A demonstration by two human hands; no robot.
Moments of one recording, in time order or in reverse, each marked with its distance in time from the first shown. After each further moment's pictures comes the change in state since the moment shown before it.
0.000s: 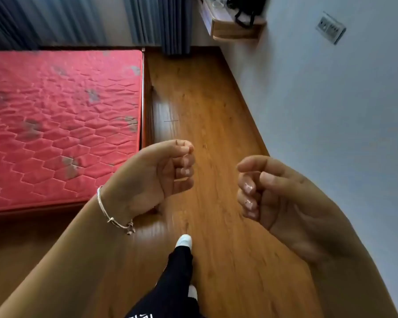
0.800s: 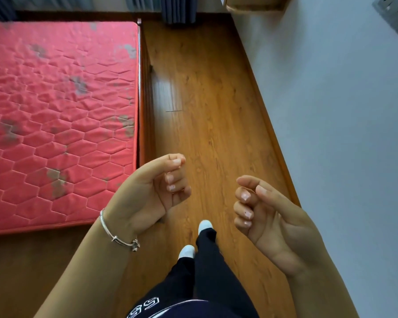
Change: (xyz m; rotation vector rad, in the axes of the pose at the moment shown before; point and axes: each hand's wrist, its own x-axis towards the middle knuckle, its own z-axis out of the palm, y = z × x) left_hand 0.177 0.078 -0.105 -0.211 0.155 -0.024; right_hand 0.217 0.006 -0.087 0.358 0.209 0.183
